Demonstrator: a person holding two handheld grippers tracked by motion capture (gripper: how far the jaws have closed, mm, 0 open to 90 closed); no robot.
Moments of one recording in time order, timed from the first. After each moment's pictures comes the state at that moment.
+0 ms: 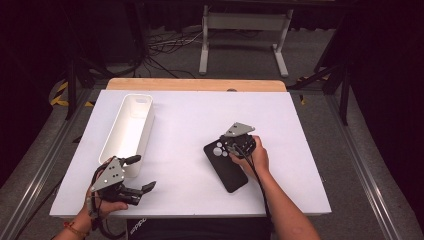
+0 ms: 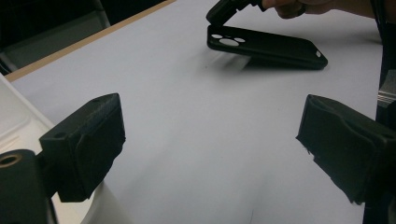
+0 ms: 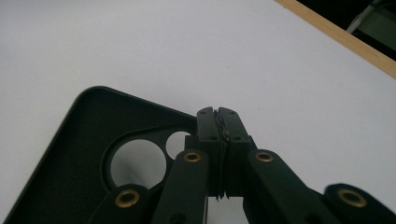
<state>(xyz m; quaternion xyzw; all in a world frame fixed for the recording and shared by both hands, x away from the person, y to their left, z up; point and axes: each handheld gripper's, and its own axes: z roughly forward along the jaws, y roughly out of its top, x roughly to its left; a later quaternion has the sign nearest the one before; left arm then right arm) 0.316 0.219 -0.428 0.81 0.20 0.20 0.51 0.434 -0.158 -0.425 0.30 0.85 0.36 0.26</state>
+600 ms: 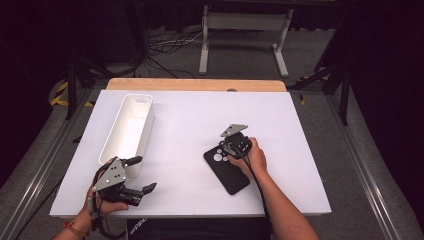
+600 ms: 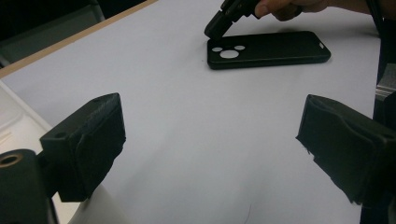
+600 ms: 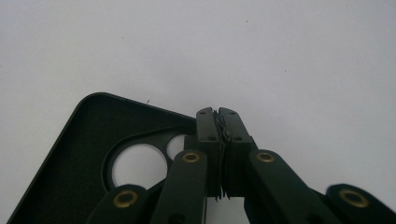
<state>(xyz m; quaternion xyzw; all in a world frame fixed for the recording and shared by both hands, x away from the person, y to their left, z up) 0.318 0.219 -0.430 0.81 0.20 0.20 0.51 0.446 -0.152 -0.441 0.32 0.87 0.31 0.20</state>
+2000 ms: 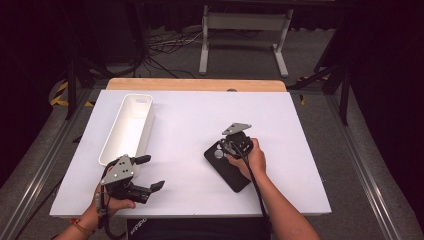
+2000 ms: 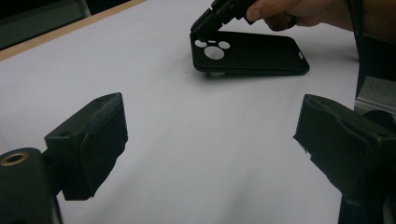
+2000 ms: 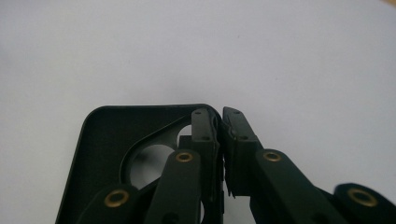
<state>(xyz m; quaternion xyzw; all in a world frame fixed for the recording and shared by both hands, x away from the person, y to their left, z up) 0.324 0.193 -0.419 0.81 0.21 0.15 0.52 0.434 -0.152 -0.426 0.35 0.85 0.34 0.21</state>
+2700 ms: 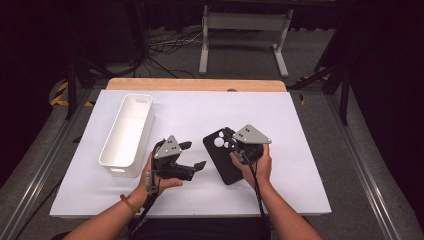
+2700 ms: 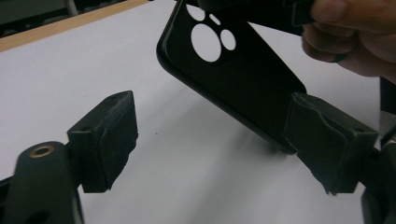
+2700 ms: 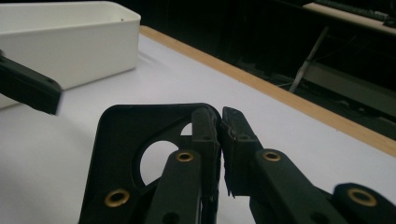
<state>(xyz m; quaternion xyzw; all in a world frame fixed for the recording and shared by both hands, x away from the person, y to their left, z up) 0.375 0.088 -0.411 0.80 0.25 0.13 0.52 0.382 -0.158 -0.381 0.32 0.75 0.46 0.34</state>
